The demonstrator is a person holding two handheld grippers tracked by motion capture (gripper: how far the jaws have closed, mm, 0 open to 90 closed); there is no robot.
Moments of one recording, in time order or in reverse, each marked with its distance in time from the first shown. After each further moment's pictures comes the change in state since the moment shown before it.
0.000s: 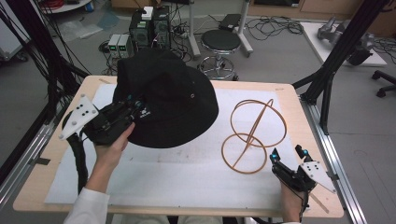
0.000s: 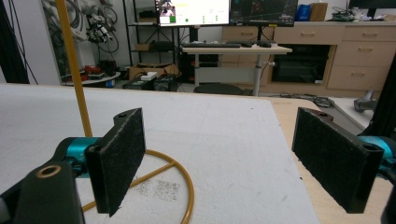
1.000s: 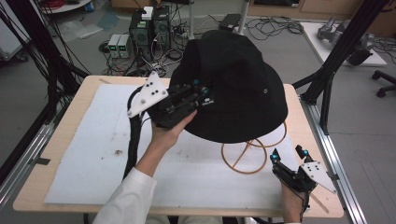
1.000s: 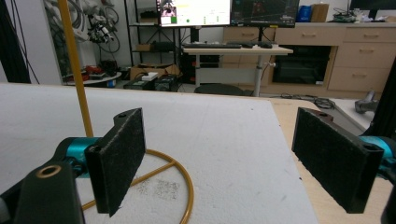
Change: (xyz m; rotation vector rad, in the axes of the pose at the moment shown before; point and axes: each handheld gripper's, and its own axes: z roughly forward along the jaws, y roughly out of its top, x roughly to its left) left arm -0.073 0.016 0.111 -0.039 -0.244 -0.004; right arm -0.001 0.000 -0.001 -0.001 0.007 -0.005
